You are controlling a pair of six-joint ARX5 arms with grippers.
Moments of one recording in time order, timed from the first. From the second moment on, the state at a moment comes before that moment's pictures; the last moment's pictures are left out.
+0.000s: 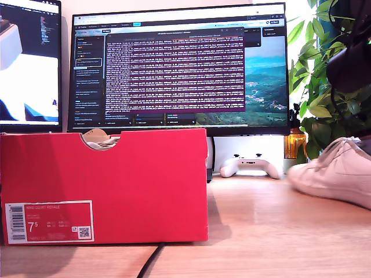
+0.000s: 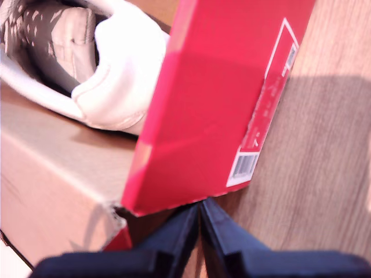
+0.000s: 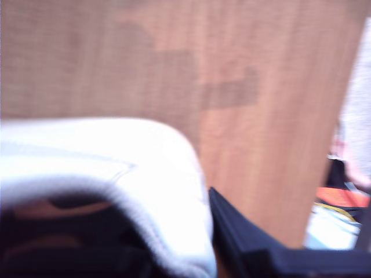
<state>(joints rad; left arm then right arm) -0.57 0.89 0.42 -0.38 -0.12 0.76 0.13 1.71 1.18 -1.21 0.20 1.46</state>
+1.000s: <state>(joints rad) -0.57 0.89 0.42 -0.38 -0.12 0.76 0.10 1.71 1.71 -1.15 0.04 -0.02</state>
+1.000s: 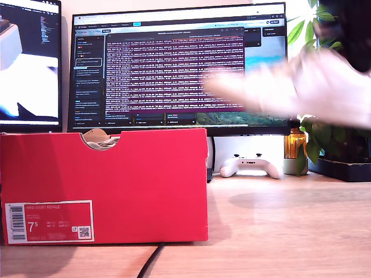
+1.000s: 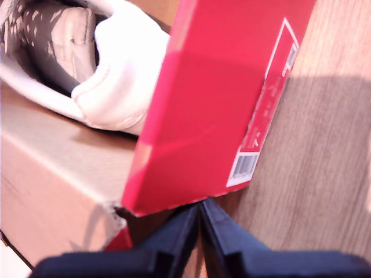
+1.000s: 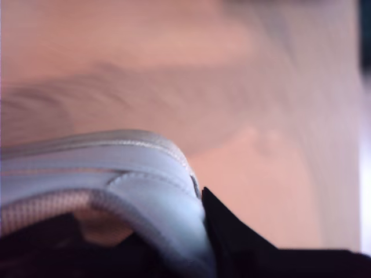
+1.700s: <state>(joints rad) -0.57 0.89 0.42 -0.38 -0.12 0.76 0.32 1.70 1.77 -0.85 -0.17 -0.40</state>
